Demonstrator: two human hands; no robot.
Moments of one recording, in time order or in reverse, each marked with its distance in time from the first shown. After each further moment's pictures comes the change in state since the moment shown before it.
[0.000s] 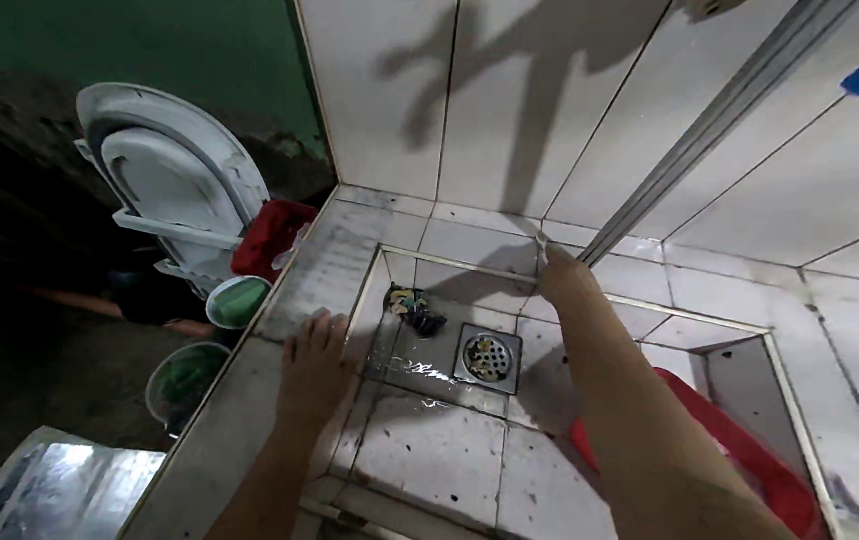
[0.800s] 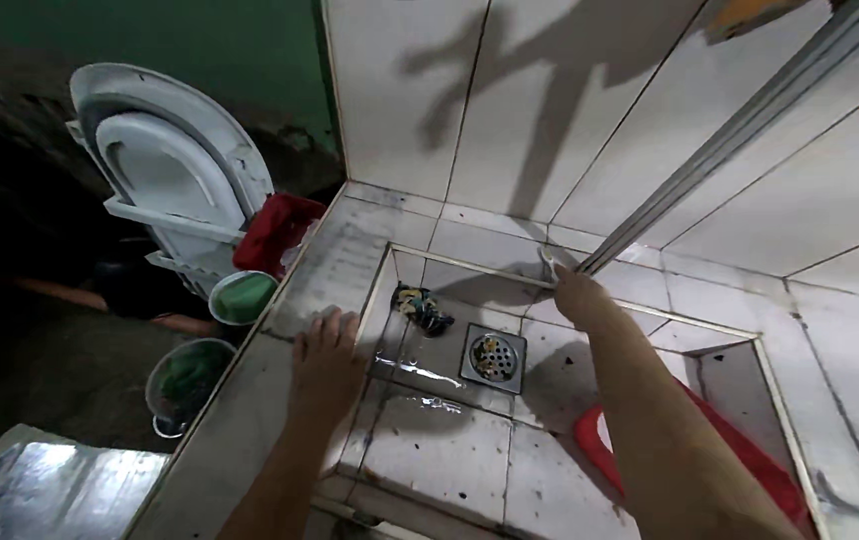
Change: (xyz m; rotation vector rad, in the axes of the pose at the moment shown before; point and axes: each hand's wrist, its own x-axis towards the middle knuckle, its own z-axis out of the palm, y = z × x) left_hand -0.001 -0.001 -0.001 -0.046 -0.002 0.016; right_hand -0.022 0.006 -0.009 -0.048 -0.162 -0.018
